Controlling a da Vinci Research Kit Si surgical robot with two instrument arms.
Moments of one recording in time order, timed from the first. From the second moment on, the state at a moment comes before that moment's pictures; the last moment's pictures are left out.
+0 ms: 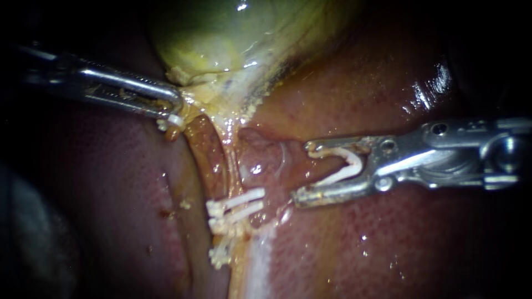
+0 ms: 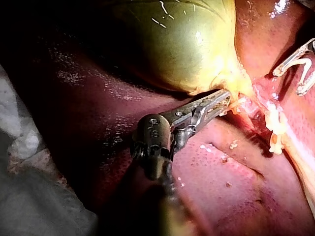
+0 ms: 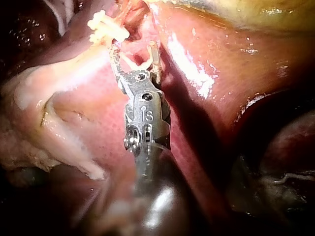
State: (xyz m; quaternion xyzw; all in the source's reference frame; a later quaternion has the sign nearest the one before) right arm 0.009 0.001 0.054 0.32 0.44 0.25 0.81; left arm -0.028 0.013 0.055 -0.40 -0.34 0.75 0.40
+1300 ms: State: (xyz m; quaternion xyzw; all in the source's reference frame) right arm 0.019 0.005 0.053 0.43 0.56 0.39 0.59; left arm -0.028 0.012 0.056 -0.40 -0.34 0.75 0.40
